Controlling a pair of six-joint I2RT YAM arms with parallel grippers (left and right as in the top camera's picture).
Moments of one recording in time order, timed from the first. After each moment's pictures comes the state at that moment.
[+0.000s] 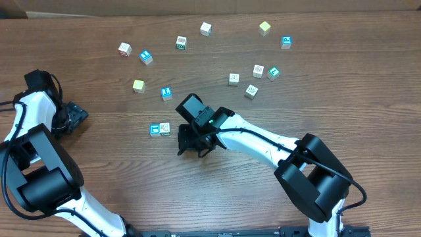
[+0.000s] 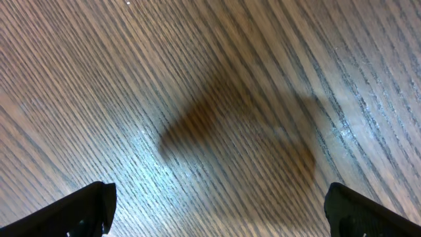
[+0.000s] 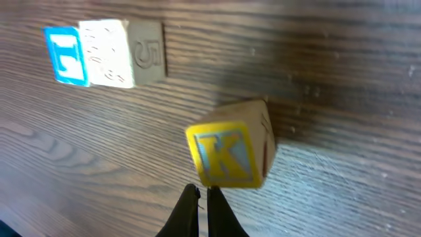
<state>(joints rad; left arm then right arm) 0.49 1.99 1.37 -0.83 -0.25 -0.50 0.83 1.99 1.35 -0.54 -0.27 0.83</state>
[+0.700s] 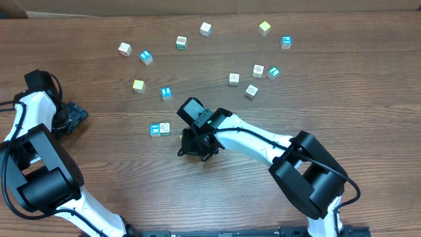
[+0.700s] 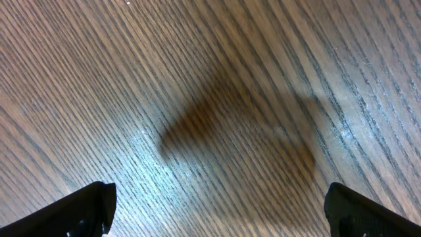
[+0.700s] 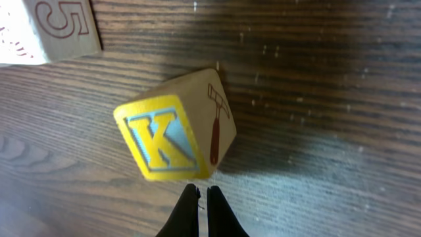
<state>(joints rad) 0.49 1.99 1.37 -0.83 -0.25 -0.50 0.83 2.03 1.35 -0.61 -0.28 0.85</state>
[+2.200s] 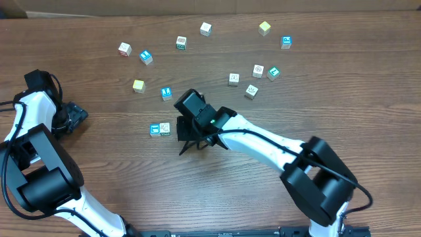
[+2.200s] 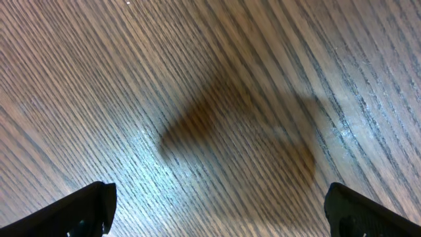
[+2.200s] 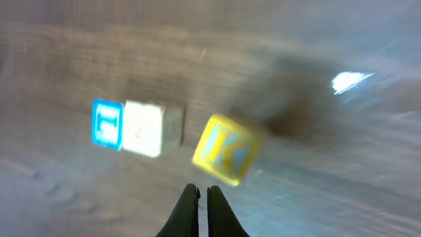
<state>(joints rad) 0.49 1.99 1.37 -0.83 -0.25 -0.50 0.83 1.95 1.35 -0.45 -0.04 0.75</state>
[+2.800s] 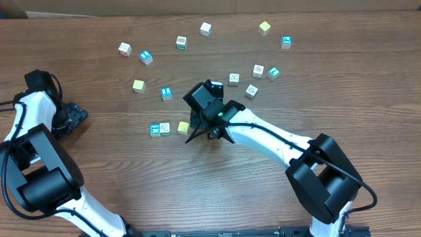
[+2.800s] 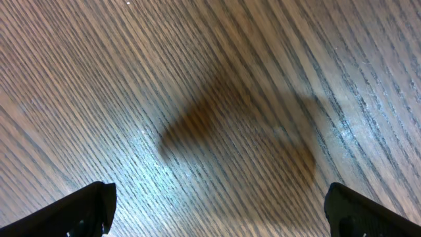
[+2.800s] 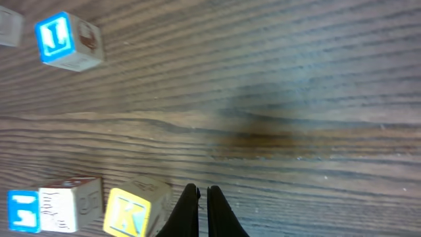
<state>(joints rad) 0.49 1.99 1.37 -0.83 -0.25 -0.50 0.77 1.95 1.35 -0.51 0.14 0.82</state>
